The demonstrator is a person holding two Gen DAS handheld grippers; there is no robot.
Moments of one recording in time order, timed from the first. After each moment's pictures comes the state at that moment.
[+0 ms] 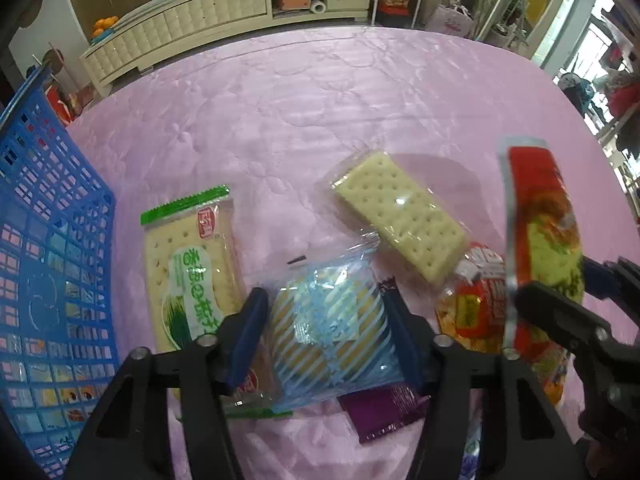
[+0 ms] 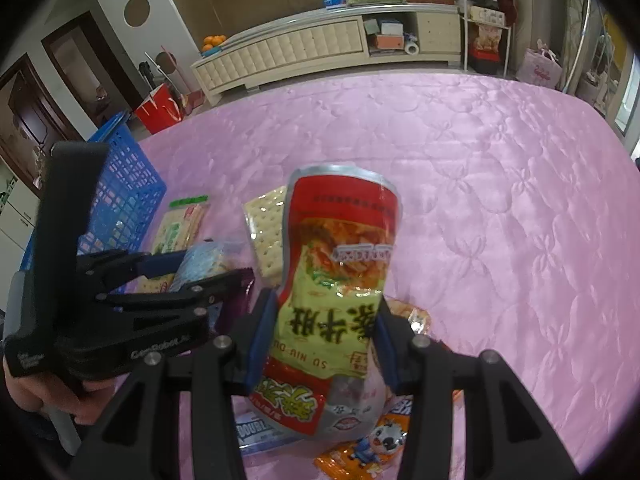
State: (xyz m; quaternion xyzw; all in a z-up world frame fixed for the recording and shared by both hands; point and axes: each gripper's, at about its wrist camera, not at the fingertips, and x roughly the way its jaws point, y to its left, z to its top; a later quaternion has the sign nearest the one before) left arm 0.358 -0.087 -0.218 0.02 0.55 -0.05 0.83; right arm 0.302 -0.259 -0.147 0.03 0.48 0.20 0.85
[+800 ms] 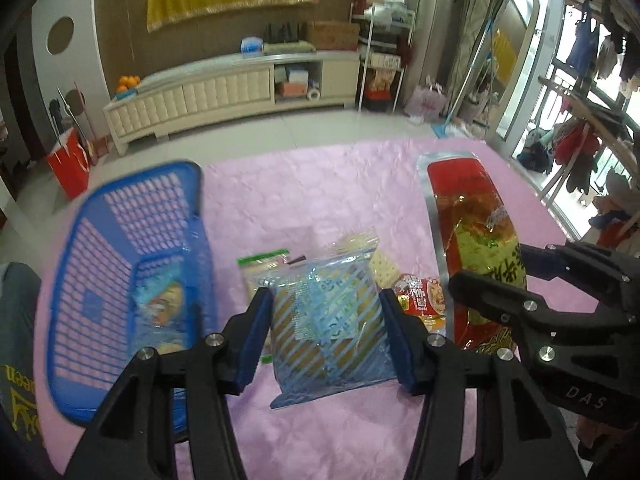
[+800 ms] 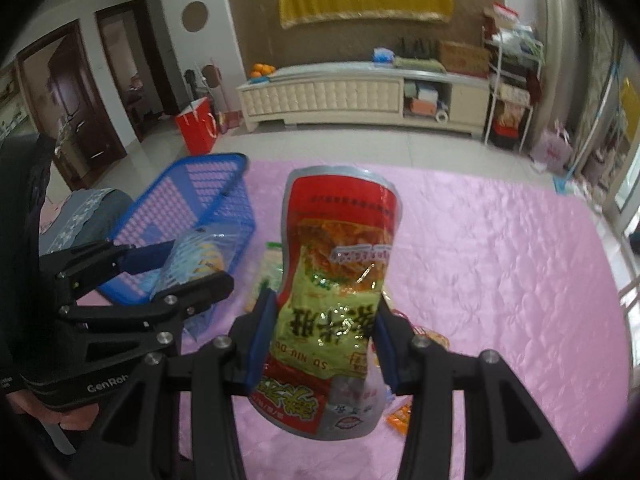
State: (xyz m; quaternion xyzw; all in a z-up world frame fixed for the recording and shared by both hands) left arm 0.233 -0.036 -0.068 0.01 0.41 -0.06 0.91; right arm 0.229 -0.204 -0.022 -0.04 0.39 0.24 0.89
